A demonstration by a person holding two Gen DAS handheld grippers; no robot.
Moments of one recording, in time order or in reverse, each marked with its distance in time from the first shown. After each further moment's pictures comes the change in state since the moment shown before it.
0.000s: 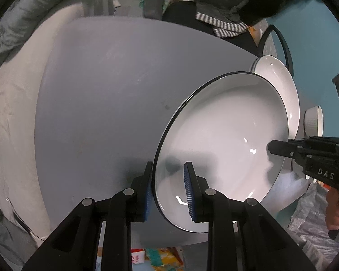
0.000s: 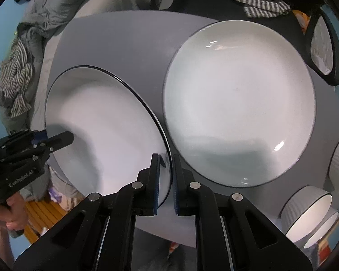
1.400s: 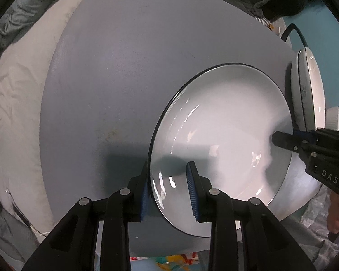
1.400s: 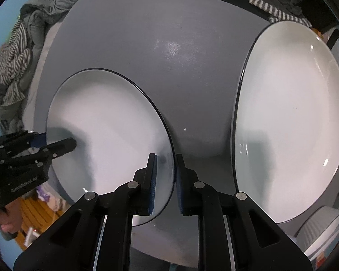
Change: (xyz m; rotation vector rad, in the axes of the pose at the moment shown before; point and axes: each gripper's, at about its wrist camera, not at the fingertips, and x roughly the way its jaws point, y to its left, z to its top) left arm 0.030 0.059 -0.029 -0.051 0.032 0.041; right arm 0.042 0.048 0.000 -0.101 -0.021 -0.074
